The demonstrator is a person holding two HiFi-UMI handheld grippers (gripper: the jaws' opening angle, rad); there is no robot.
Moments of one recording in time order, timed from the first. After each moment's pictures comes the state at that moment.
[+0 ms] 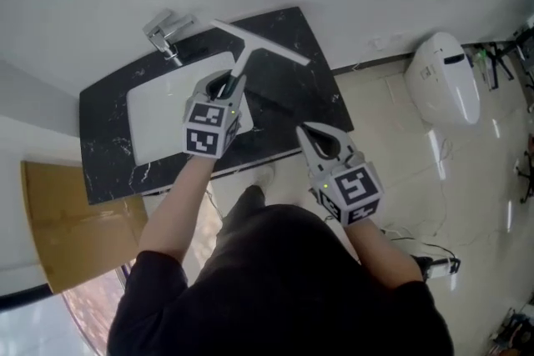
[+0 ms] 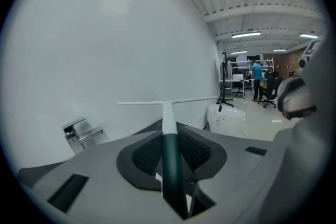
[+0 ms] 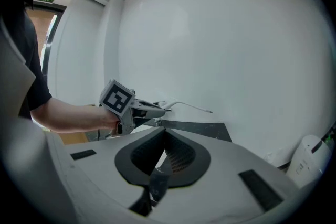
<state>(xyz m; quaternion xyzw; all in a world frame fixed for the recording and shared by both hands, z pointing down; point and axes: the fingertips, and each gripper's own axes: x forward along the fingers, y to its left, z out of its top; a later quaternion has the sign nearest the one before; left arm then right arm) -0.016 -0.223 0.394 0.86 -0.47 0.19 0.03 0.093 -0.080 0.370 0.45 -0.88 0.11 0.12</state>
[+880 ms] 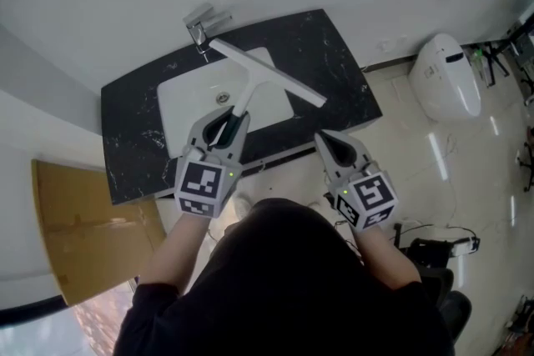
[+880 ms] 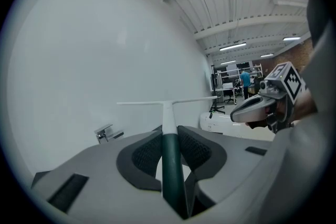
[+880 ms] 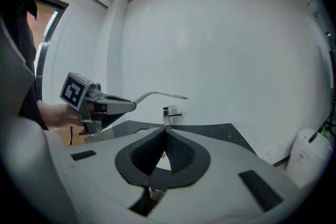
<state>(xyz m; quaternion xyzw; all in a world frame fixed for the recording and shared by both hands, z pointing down) -0.146 -0.079 0.341 0.89 -0.43 0.14 -0.01 -0.011 -0.019 0.366 0.48 -0.87 0.10 0.08</state>
